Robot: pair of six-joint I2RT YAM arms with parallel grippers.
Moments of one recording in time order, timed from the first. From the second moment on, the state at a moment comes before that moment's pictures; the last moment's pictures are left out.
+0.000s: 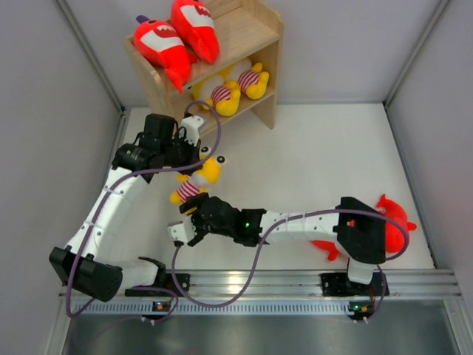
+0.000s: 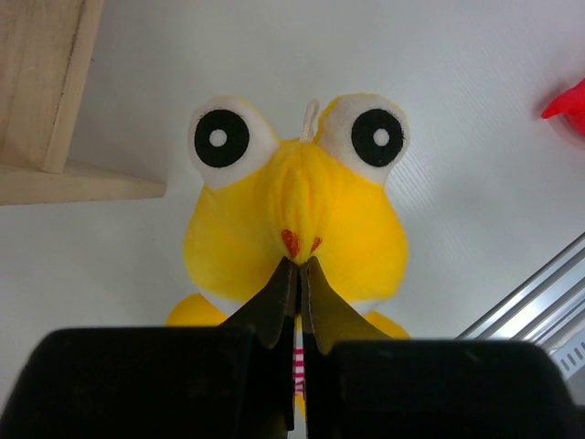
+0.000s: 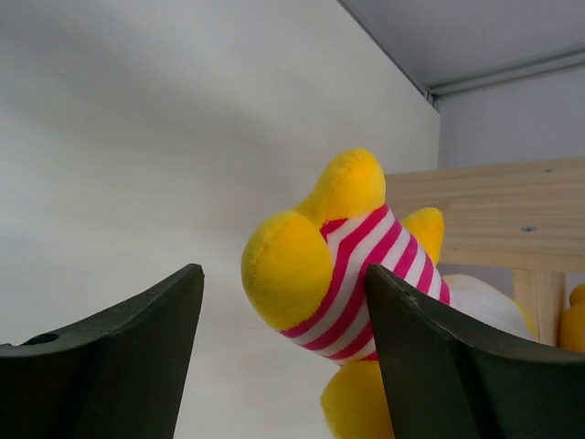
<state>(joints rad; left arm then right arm) -0.34 1.27 1.39 -0.89 0.31 0.13 1.33 1.76 1.22 0.12 0.11 -0.93</state>
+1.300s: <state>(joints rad) -0.25 1.05 1.54 -1.22 -0.19 0.41 0.77 1.71 1.92 -0.67 -0.90 -1.20</state>
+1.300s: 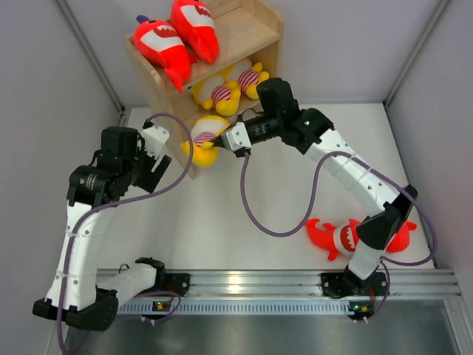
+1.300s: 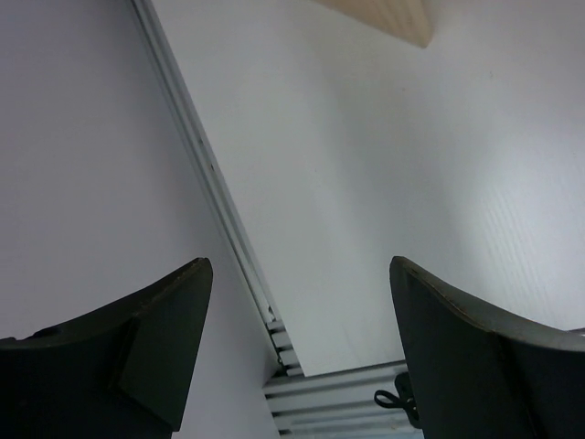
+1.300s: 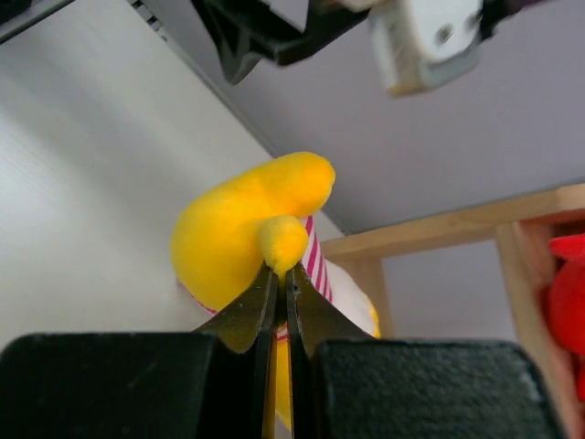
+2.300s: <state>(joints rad) -0.05 1.19 1.49 -1.23 -0.15 0.42 0.60 2.10 2.02 0.45 -1.39 -0.53</state>
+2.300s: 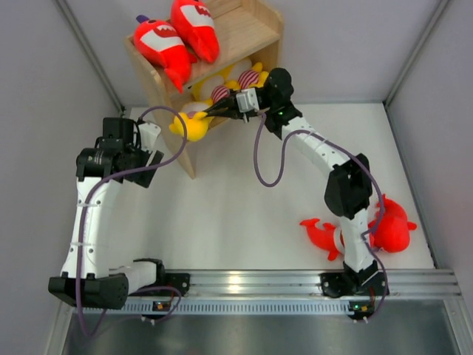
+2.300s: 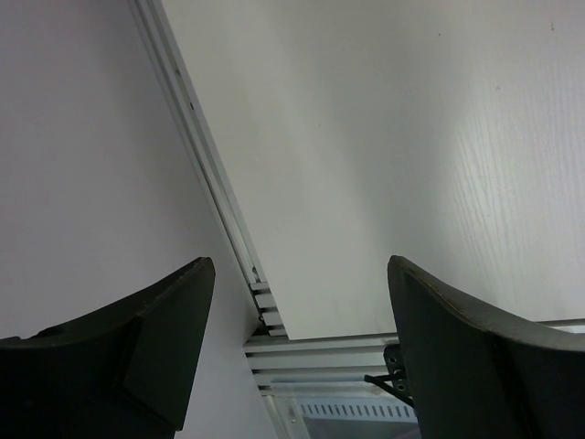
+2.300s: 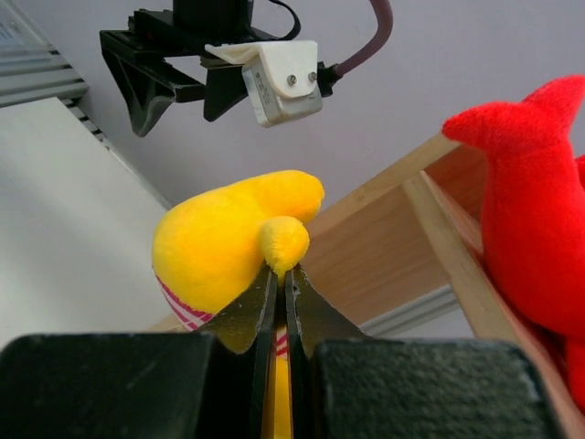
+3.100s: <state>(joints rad) -0.05 1.19 1.54 -1.23 0.00 0.42 0.55 2.11 2.02 0.23 -1.24 -0.58</state>
